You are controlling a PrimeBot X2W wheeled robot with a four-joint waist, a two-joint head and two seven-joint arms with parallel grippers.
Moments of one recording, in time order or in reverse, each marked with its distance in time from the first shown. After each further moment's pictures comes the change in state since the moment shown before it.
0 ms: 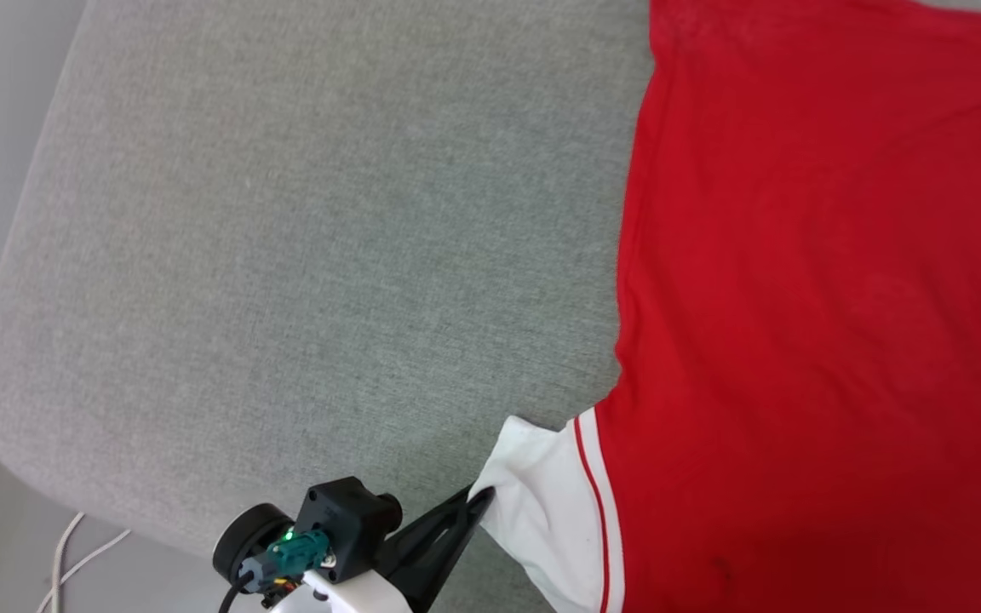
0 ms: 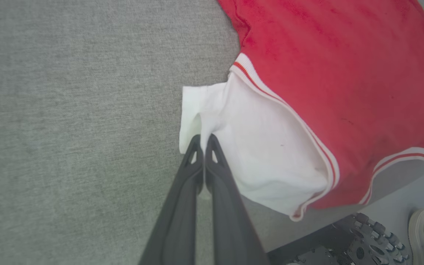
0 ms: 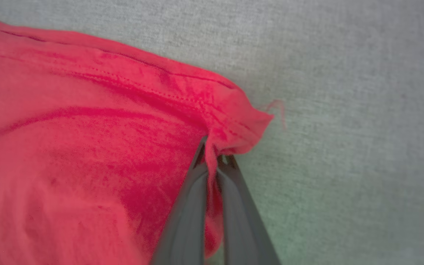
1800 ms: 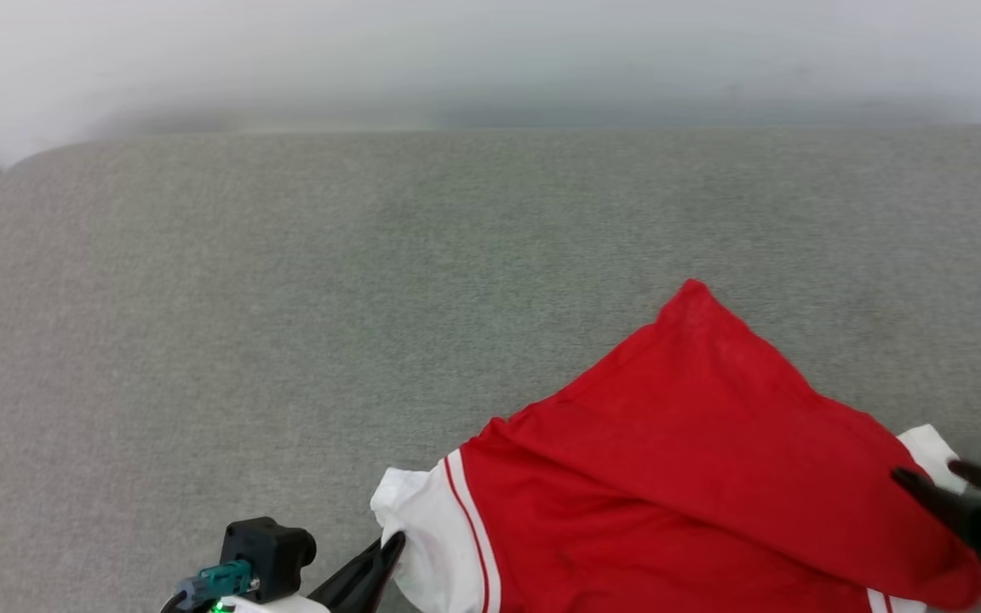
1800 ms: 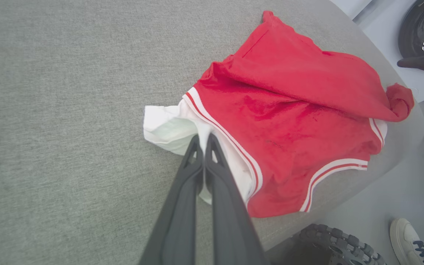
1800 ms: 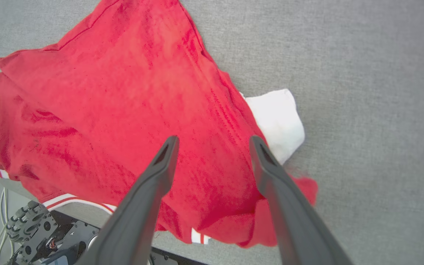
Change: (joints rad) left arm 0.133 0.030 0.099 0.120 -0.105 0.088 -0.050; right arm 0.879 0.103 0.026 -0.499 0.283 0.000 -0.192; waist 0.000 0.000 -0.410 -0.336
